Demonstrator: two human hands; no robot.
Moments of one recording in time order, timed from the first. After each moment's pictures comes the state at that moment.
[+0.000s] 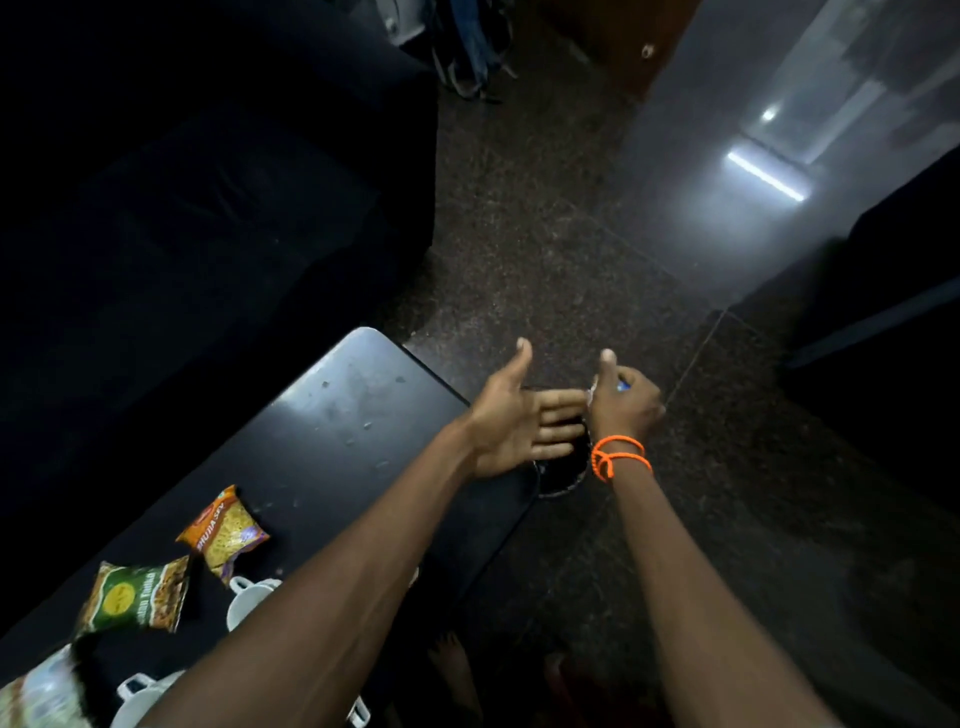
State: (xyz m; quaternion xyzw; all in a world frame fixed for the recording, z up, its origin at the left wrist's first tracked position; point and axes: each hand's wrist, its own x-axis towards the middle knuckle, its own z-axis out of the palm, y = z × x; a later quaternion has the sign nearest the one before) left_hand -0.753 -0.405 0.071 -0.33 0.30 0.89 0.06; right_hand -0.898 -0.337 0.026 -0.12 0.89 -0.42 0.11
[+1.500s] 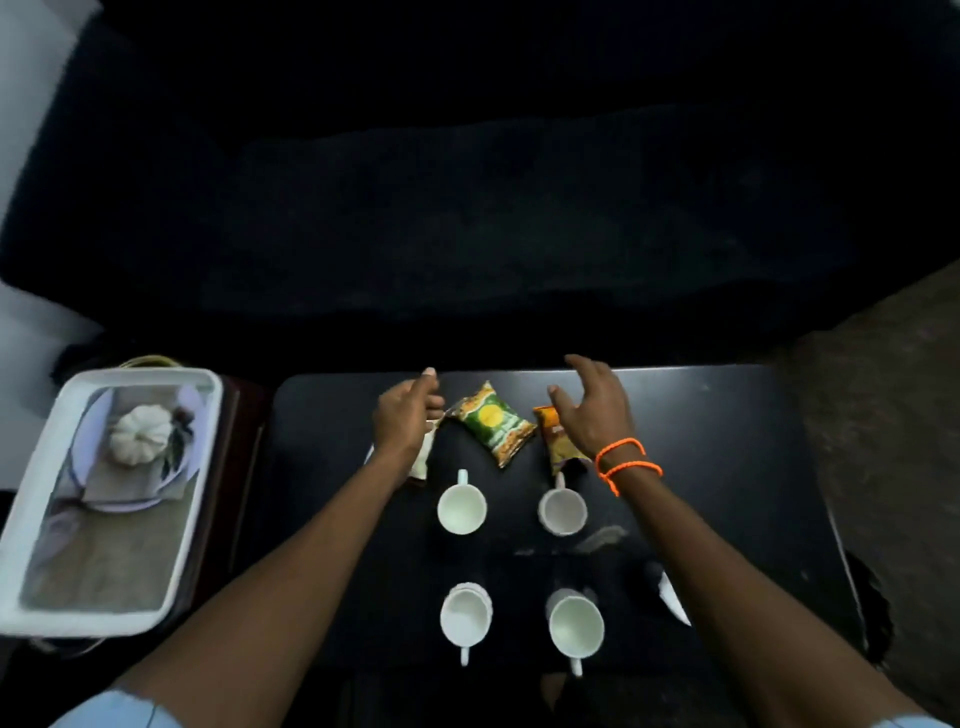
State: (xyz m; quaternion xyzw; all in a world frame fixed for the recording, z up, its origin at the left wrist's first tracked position) left_hand -0.229 -0.364 -0.008 -0.78 0.13 0.43 -0.44; right_hand -0.454 -0.451 -0.019 -0.72 0.60 -0.14 0.33
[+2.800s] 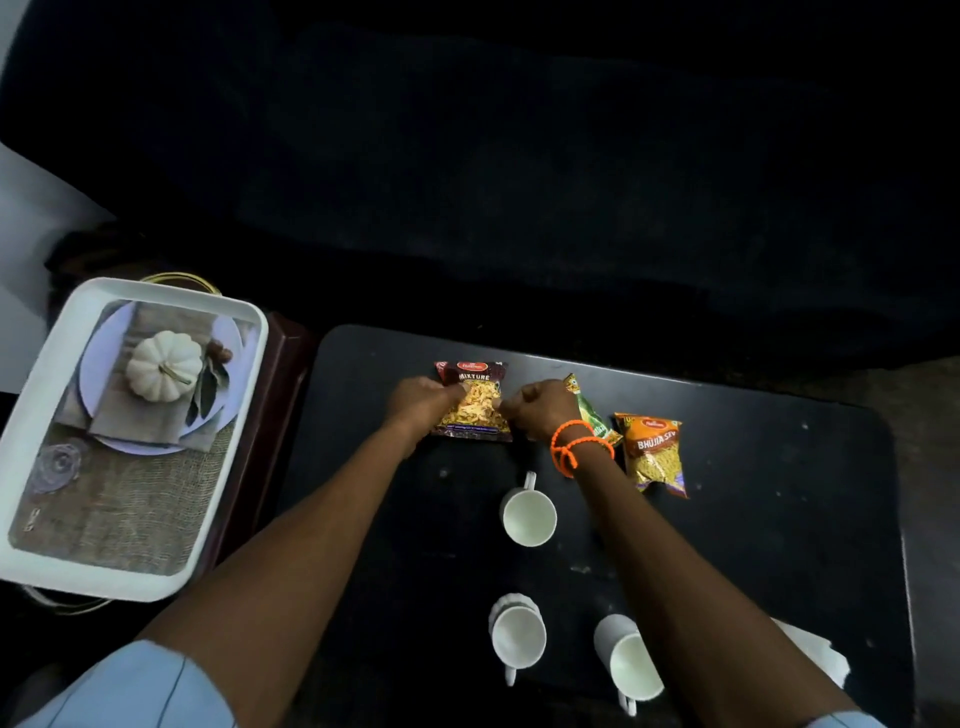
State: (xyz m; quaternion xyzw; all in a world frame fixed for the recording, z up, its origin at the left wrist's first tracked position) left_hand -0.119 -0.338 -0.090 -0.81 0.13 0.50 -0.27; right_hand -0.282 -0.427 -0.088 -0.61 0.60 0.05 0.51
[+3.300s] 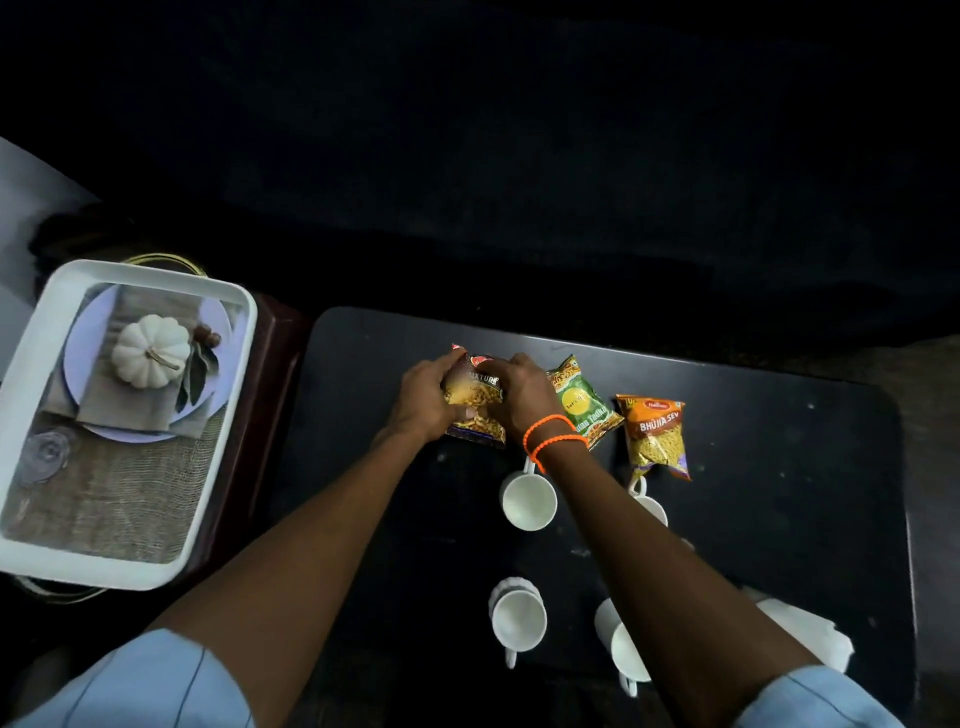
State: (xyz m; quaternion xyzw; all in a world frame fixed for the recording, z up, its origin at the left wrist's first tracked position) left_hand -0.129 -0.330 -0.106 -0.81 0.36 0.43 -0.19; right_hand -0.269 -0.411 -0.110 -0.82 0.45 0.04 0.34
